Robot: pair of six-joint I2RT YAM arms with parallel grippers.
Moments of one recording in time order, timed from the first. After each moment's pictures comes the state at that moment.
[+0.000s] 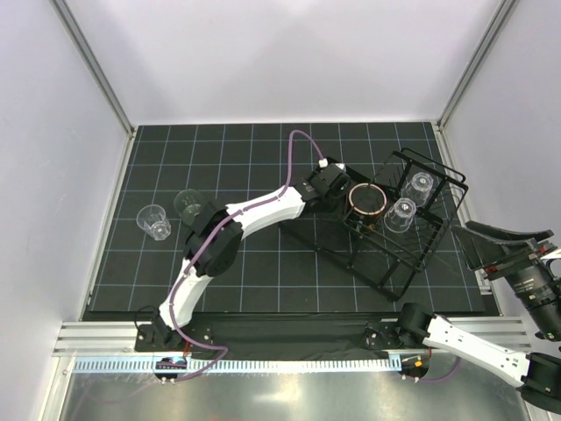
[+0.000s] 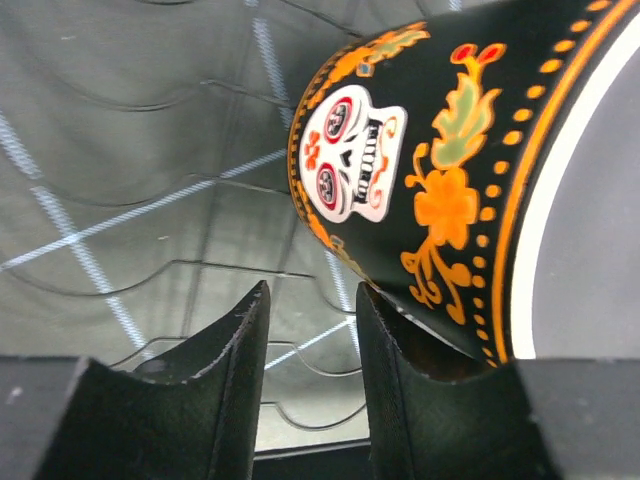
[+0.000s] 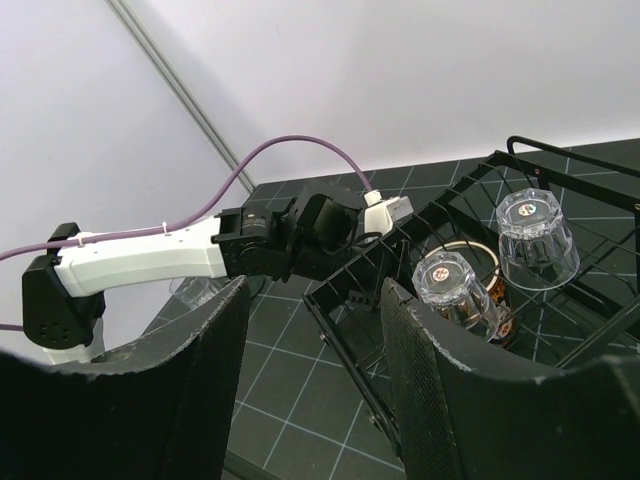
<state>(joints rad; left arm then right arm) -0.92 2.22 1.84 -0.50 0.02 -0.72 1.03 0.23 1.29 -0.87 0.63 0.37</state>
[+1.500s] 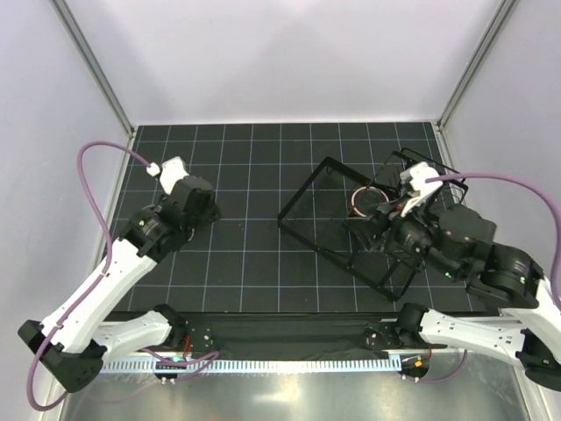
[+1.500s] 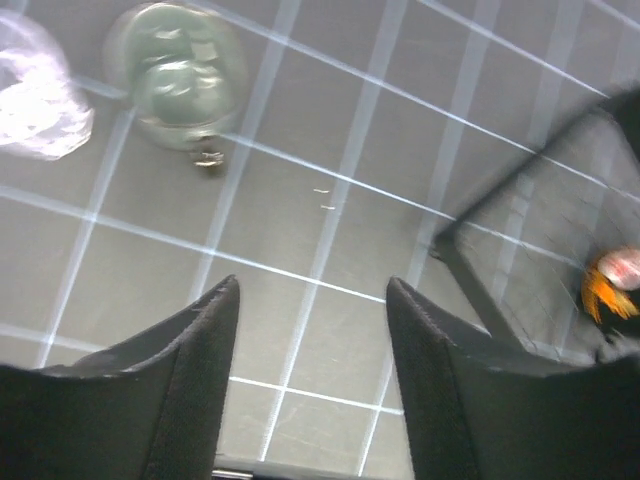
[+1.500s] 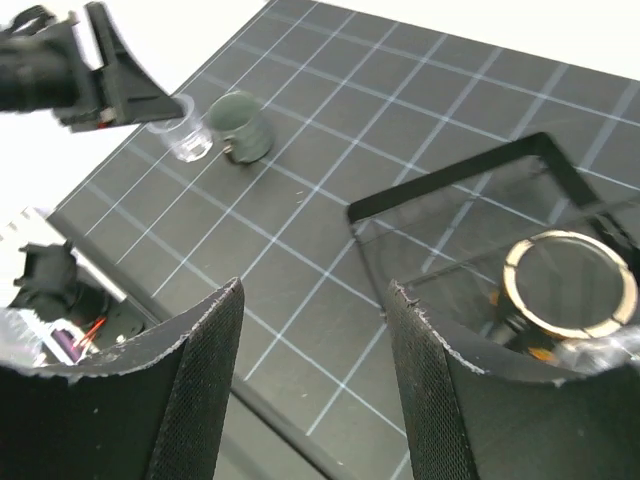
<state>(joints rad) -0.67 1.02 1.16 -0.90 -0.56 -0.84 1.03 0.71 1.28 -0.78 0.36 0.29</state>
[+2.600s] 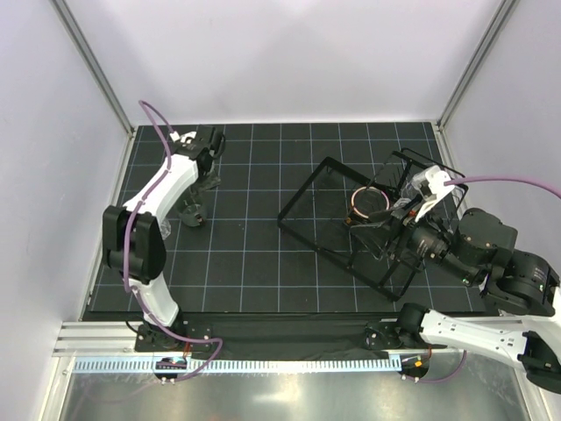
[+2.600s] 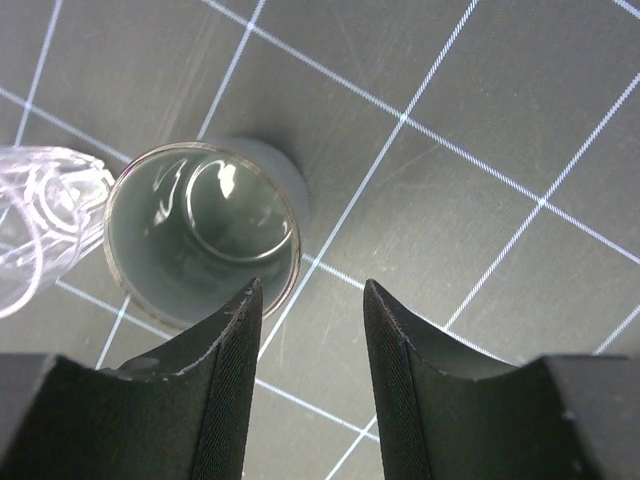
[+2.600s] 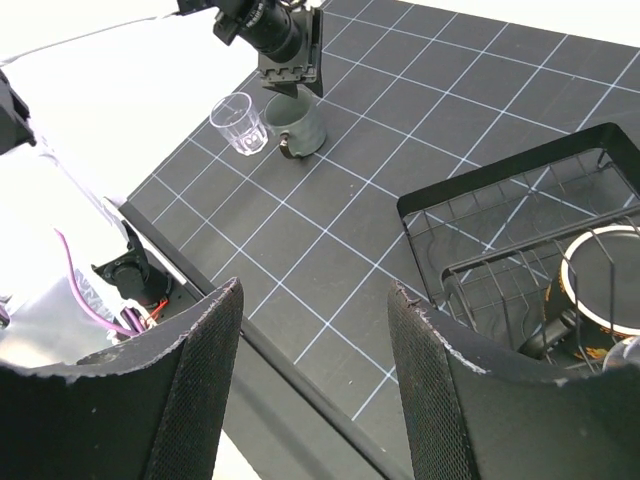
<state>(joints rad) -0.28 1.77 1.51 -0.88 -0.42 -0.68 1.03 0.69 1.31 -0.81 0.25 0.36</state>
